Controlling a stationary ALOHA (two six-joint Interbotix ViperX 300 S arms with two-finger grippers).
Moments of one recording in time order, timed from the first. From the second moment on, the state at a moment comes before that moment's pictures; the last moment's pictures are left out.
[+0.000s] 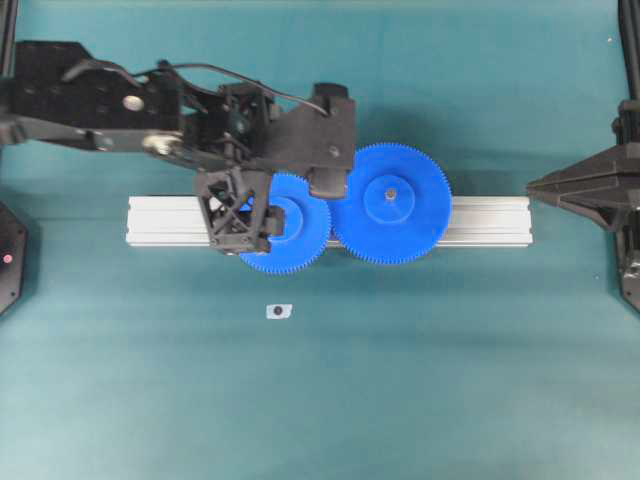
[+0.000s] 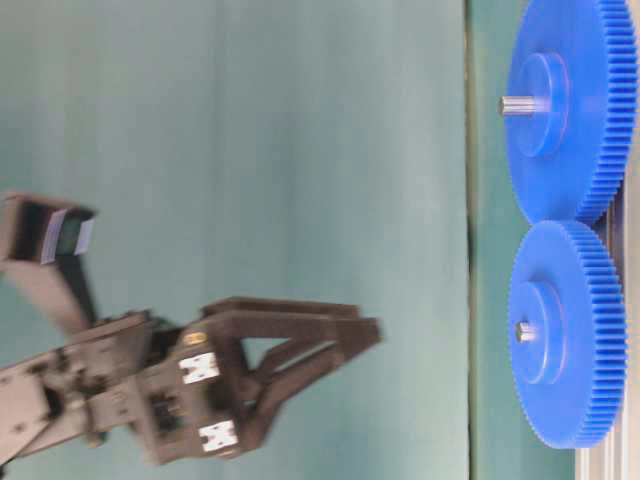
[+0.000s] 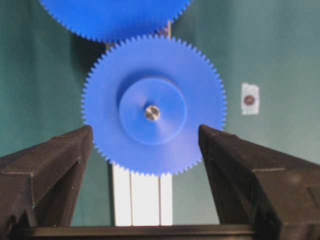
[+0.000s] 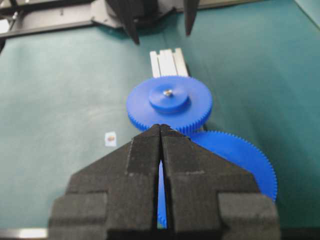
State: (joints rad) left arm 0.09 -0.03 0.17 0.02 0.98 0.11; right arm -0.07 -1.07 1.21 0.03 0.03 0.10
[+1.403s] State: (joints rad) left arm 0.07 -0.08 0.17 0.02 0.97 0.08; right arm -0.07 -1.08 1.22 0.03 0.04 0.10
